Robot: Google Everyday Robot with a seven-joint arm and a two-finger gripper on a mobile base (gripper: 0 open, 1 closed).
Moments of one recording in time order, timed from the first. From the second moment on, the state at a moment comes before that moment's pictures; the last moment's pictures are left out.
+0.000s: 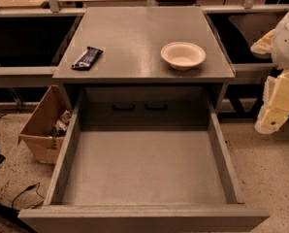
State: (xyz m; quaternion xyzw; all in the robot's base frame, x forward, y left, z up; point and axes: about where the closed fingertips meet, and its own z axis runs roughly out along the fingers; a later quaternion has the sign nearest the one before) arm 0.438 -0.217 0.976 -0.60 0.78 -0.03 0.16
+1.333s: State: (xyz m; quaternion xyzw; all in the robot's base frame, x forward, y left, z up) arm 0.348 -0.249 0.943 -0.52 0.83 -0.13 0.18
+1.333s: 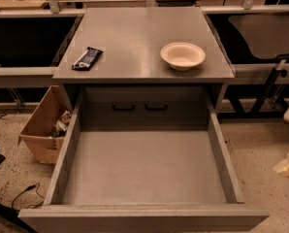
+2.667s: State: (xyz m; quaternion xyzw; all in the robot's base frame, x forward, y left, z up) arm 0.264 -0.313 0.714 -0.49 0.86 -0.07 0.08
